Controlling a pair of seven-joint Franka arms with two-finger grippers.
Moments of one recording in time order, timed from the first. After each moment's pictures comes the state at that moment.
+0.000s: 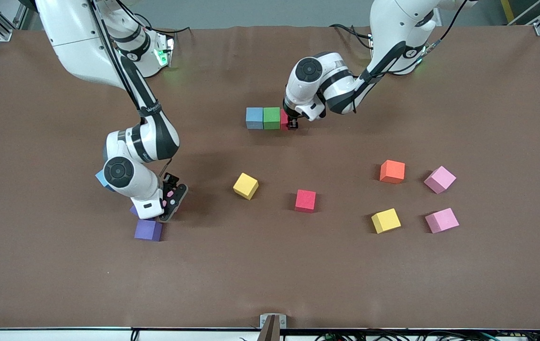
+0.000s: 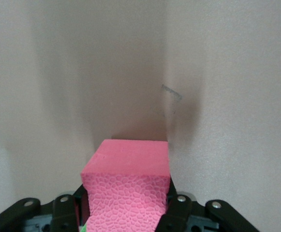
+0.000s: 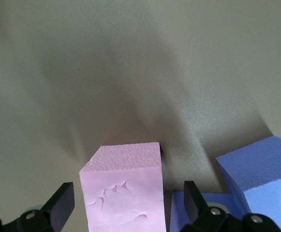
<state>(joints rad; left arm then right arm) -0.23 0.50 -0.71 -2.25 0.28 2.63 -2.72 0.36 0.57 -0.08 -1.84 0.06 2.35 -0.83</state>
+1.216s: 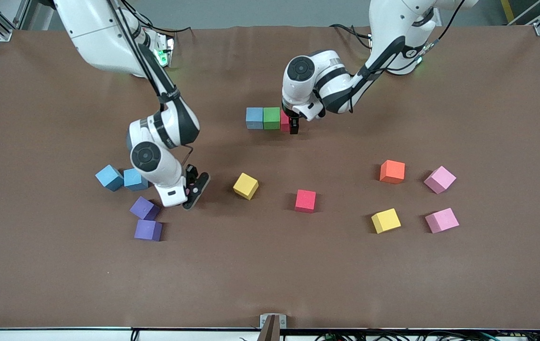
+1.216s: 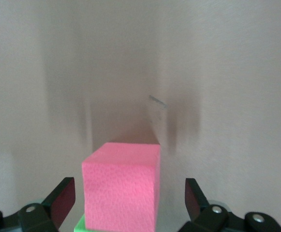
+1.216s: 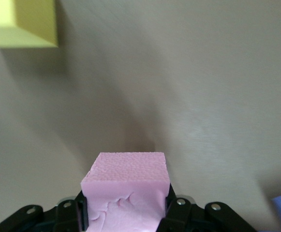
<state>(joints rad) -0.25 0.45 -0.71 -2.18 0.29 2.45 -2.74 0.49 0.51 -0.07 -1.91 0.08 2.38 -0.64</state>
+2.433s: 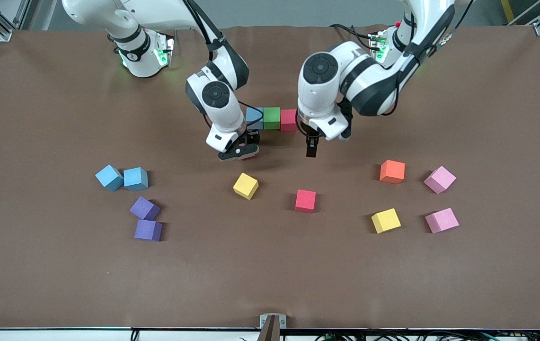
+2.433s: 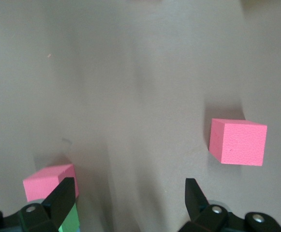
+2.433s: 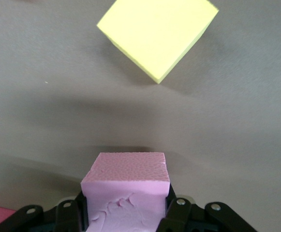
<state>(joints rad) -0.06 0.38 -0.74 -1.88 0.30 2.09 -2.31 0.85 0.42 -0.06 -2.07 0.19 2.55 0.46</state>
